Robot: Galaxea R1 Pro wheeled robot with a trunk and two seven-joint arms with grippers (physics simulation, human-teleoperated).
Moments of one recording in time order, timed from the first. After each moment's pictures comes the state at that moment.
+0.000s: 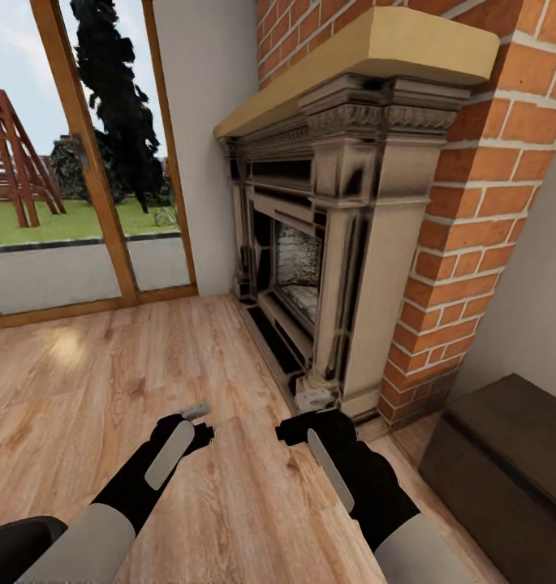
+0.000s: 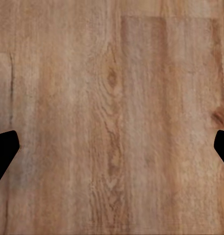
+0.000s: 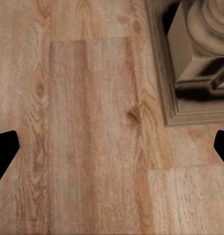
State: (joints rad) left arm -0.62 0.02 -0.28 -0.92 0.84 0.64 0.74; right arm -0.58 0.15 0.40 -1.13 -0.20 0.90 -0.19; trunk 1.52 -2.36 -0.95
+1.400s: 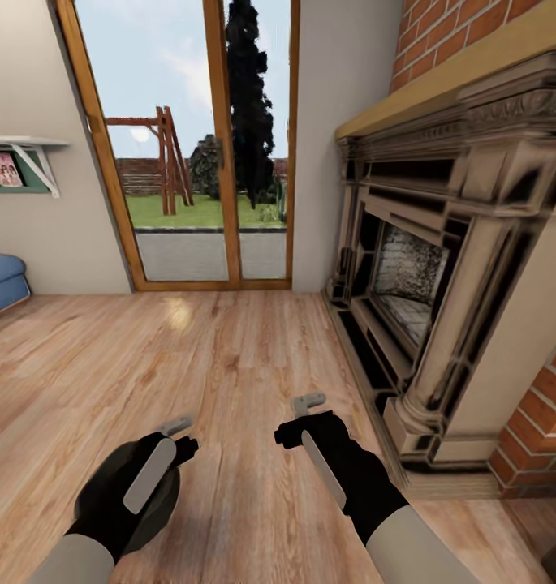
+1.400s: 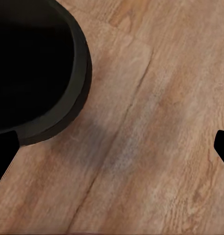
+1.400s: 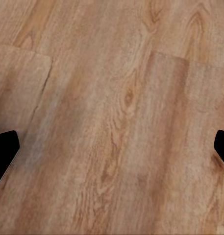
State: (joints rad) left arm -0.52 0.06 -0.21 -0.99 0.84 0.59 0.72; right arm -0.62 0.17 0.41 -1.01 -0.20 0.85 -0.20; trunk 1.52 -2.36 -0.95
